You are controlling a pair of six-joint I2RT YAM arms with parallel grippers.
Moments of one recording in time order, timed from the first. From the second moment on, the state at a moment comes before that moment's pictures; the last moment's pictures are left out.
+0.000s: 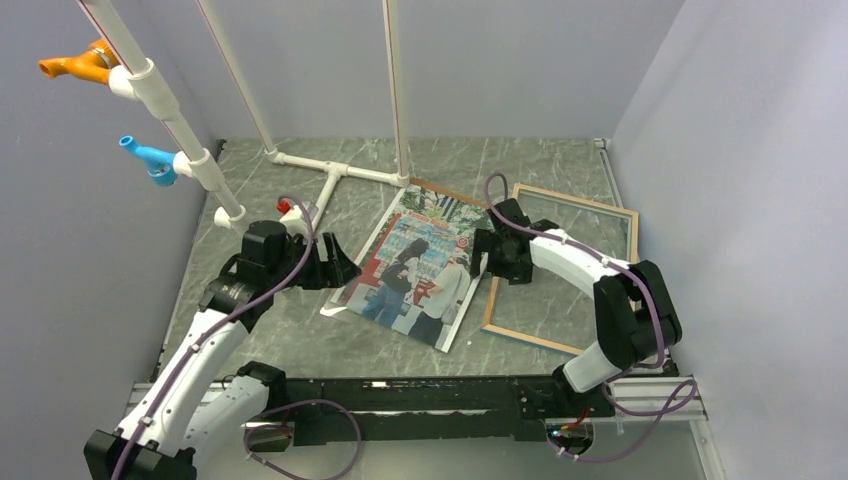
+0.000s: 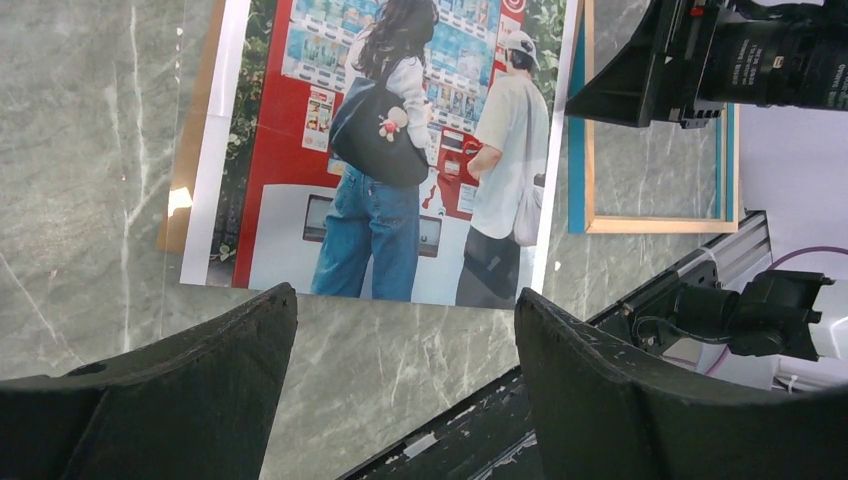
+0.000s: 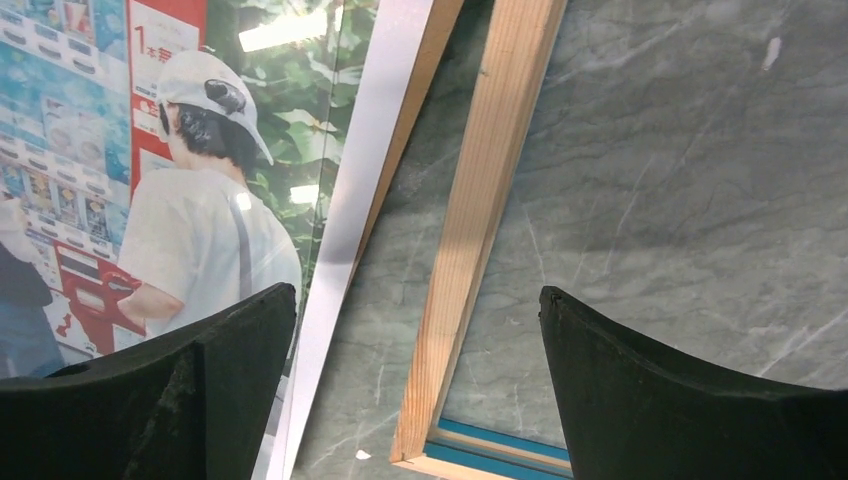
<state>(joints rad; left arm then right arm) -0.31 0.81 0.75 -0.53 0.35 -0.46 0.42 1.54 0.93 -0.57 0.06 0.55</state>
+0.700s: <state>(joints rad) -0.37 0.86 0.74 -0.52 0.32 -0.46 0.39 1.64 0.95 -0.52 0.04 0.52</state>
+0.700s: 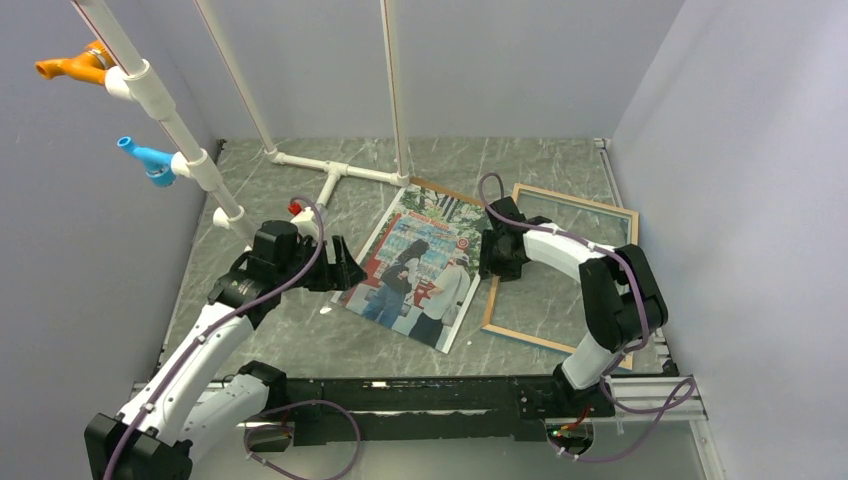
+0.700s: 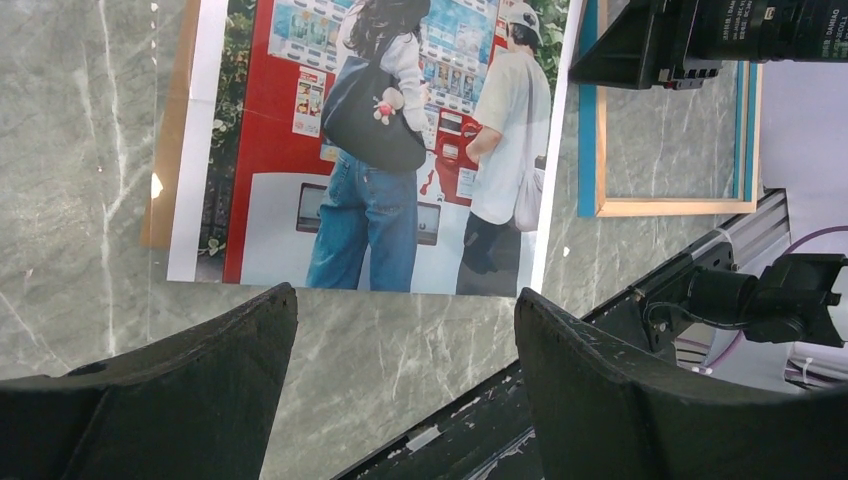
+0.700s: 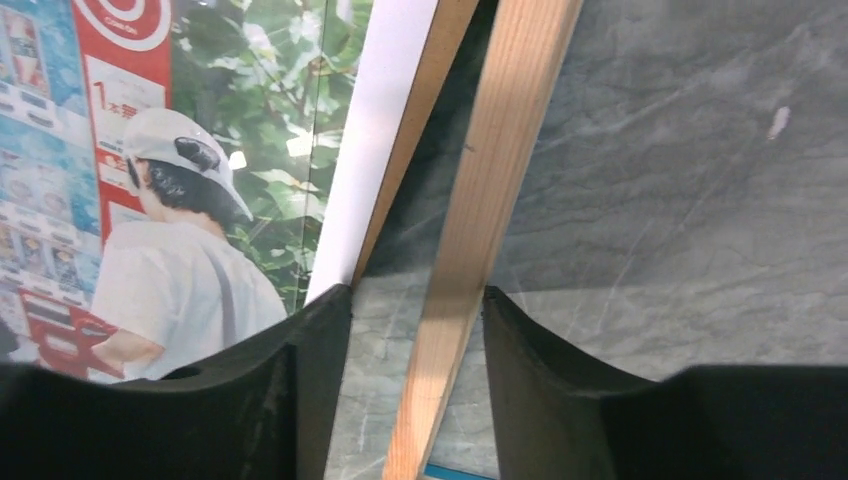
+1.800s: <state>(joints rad) -0.42 0.90 0.72 -0.49 0.30 -0.46 0.67 1.65 0.92 -0.53 0.40 0.50</state>
